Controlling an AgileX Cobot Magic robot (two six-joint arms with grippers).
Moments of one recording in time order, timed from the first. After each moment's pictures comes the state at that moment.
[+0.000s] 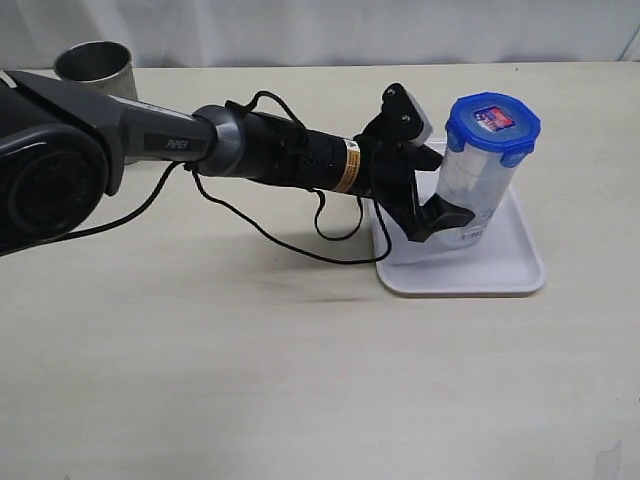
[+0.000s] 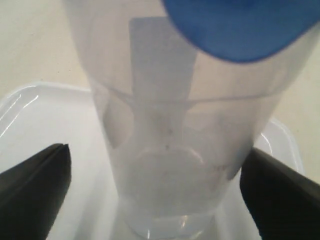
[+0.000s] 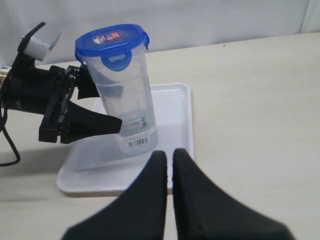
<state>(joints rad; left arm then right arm) -0.66 2.45 -1.66 1.39 -0.66 -0.98 0.10 0.01 0.00 -0.06 0.36 0.18</state>
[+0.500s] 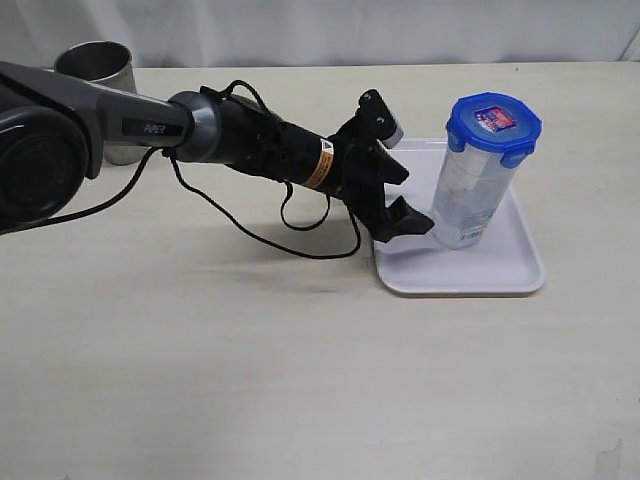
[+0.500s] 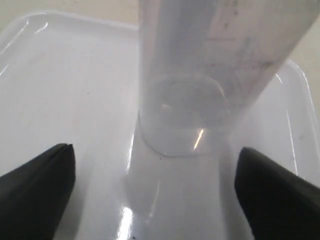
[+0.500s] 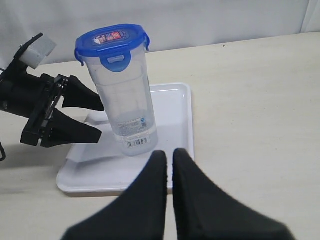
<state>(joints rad) -0.60 2.45 -1.66 1.67 -0.67 -1.23 0.10 0.01 0.00 -0.06 0.36 0.18</state>
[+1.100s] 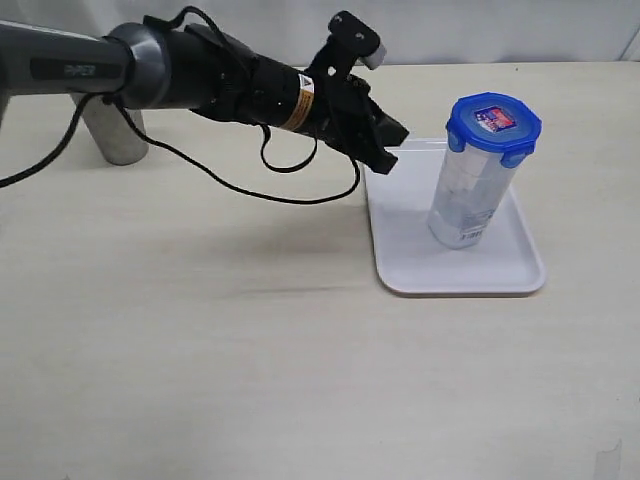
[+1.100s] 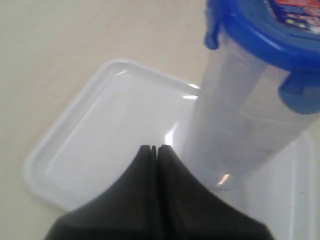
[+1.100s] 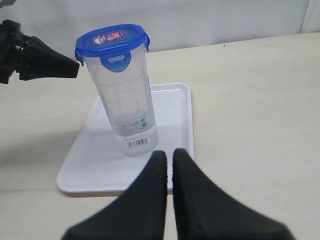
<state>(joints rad) -0.57 2.23 -1.58 1.75 -0.56 -1.49 0.10 0.01 0.00 -0.06 0.36 0.18</state>
